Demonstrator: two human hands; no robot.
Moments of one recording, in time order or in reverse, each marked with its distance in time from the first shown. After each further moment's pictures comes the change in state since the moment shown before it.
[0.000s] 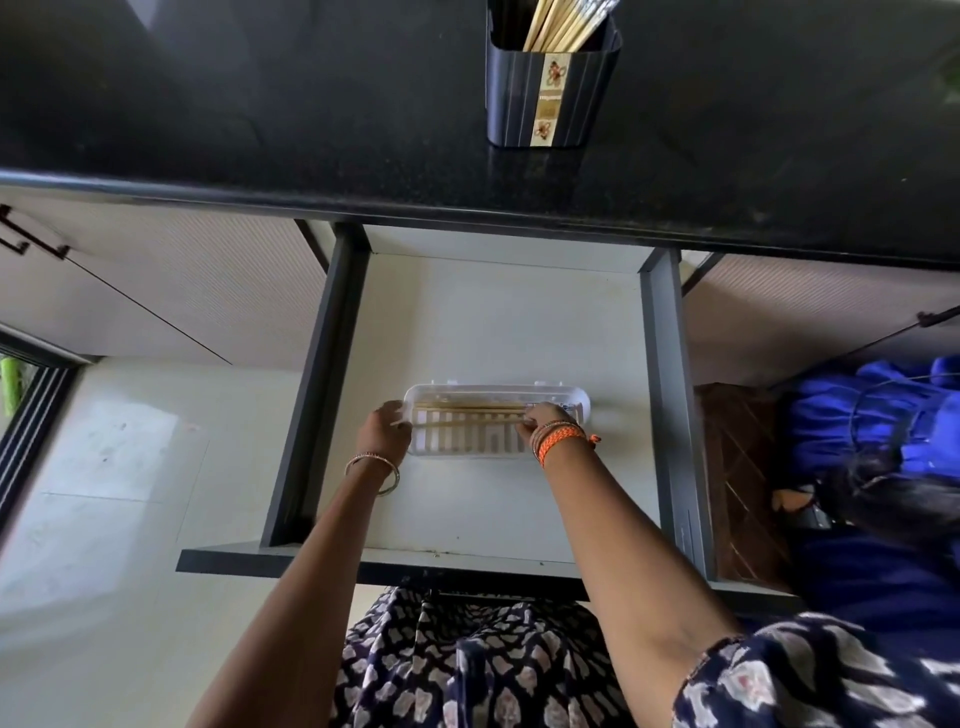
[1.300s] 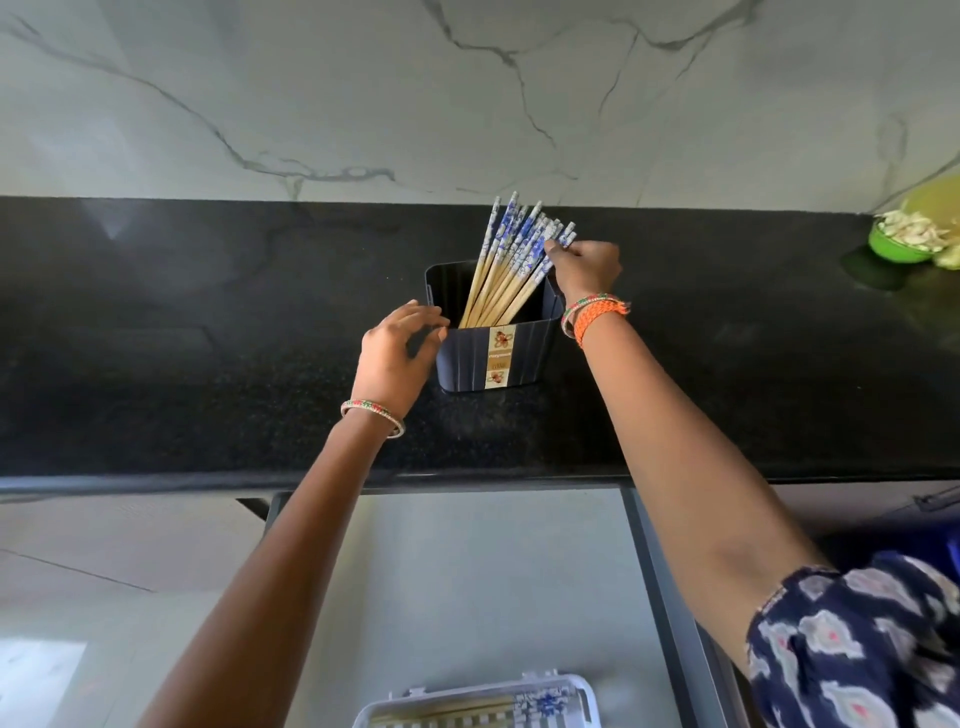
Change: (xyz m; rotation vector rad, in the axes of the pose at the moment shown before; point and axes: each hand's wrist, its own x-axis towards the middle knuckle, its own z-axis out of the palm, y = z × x) left_hand 0.161 0.330 -0.077 0.015 0.324 0.978; right_hand 0.008 -0.427 0.131 -0.238 0.279 -1.097
